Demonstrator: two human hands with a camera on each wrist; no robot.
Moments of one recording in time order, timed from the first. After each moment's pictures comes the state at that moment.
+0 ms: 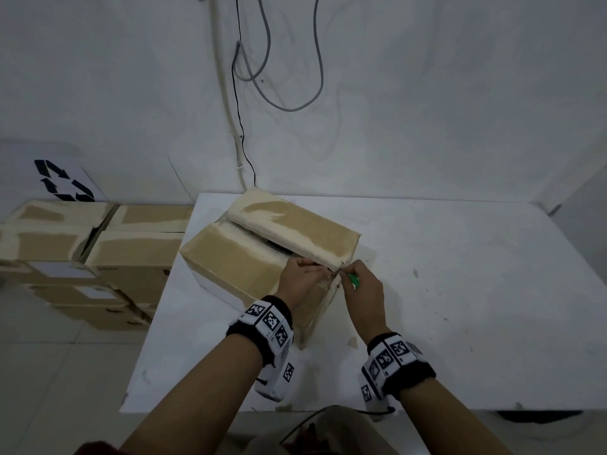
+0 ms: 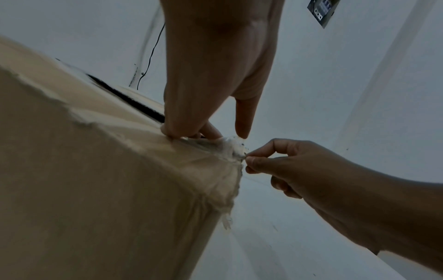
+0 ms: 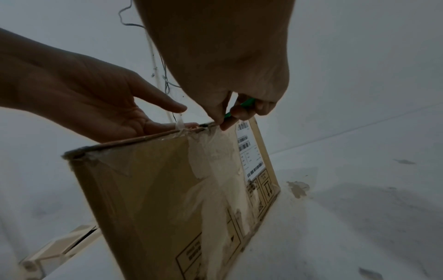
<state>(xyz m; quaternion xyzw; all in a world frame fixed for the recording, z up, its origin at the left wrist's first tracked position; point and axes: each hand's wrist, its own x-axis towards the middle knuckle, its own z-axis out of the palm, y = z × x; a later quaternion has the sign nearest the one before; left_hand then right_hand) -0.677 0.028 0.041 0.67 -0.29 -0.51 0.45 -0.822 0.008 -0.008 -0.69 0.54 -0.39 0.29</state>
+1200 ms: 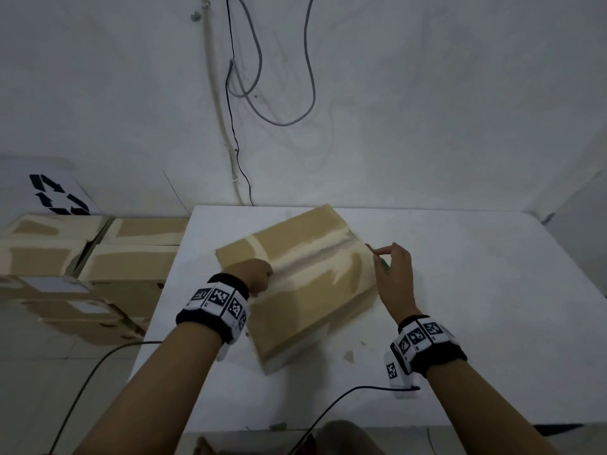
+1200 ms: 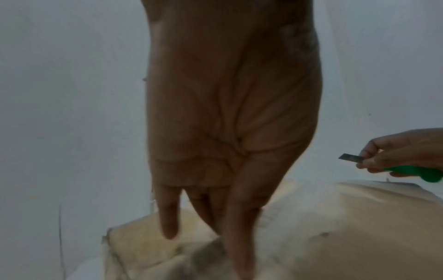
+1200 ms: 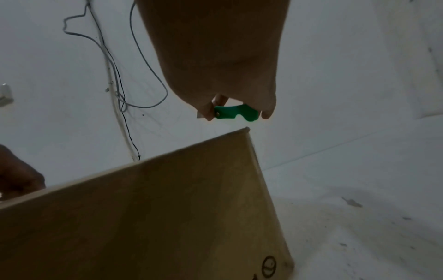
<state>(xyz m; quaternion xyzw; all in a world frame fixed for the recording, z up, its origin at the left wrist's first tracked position) -0.591 0.005 0.085 0.71 -0.63 -0.29 -0.14 -0.873 -0.061 0.017 -0.67 0.57 -0.40 0.25</state>
